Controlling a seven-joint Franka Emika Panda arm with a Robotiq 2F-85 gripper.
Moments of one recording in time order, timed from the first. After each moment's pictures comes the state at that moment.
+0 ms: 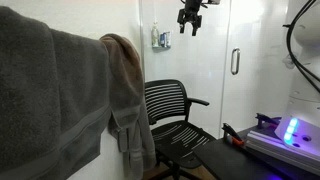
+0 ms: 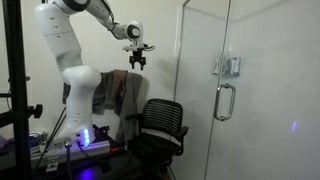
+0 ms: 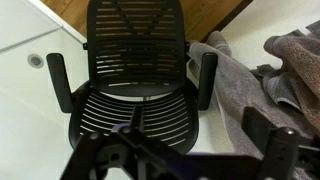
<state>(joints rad) 0.16 -0.42 0.10 -2.23 0.09 1.98 -0.01</state>
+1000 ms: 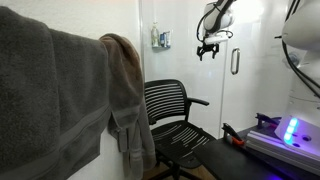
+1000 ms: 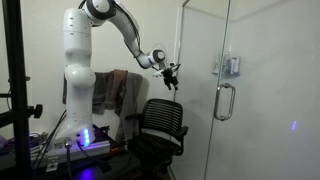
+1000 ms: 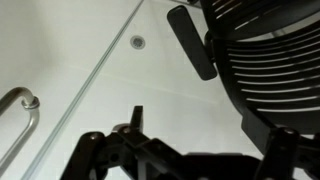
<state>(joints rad) -0.13 -0.03 -0.05 -2.27 -0.41 2.62 0.43</state>
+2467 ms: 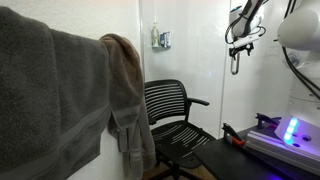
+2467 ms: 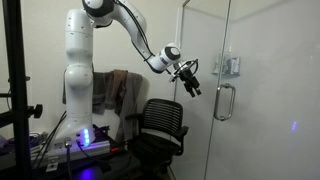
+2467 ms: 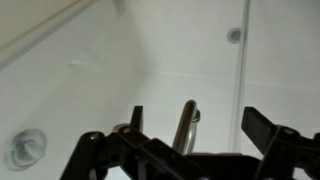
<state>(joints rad) -0.29 0.01 -0.30 -2.24 -0.76 2.63 0.61</state>
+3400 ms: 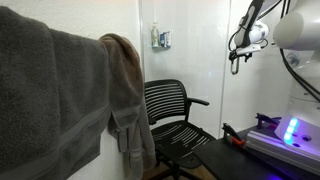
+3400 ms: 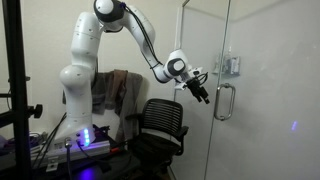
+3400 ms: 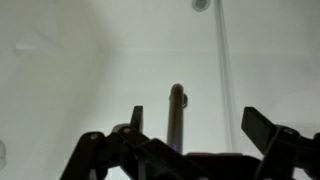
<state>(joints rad) -0.49 0.18 -0.21 -2.22 -0.52 3.02 0.41</state>
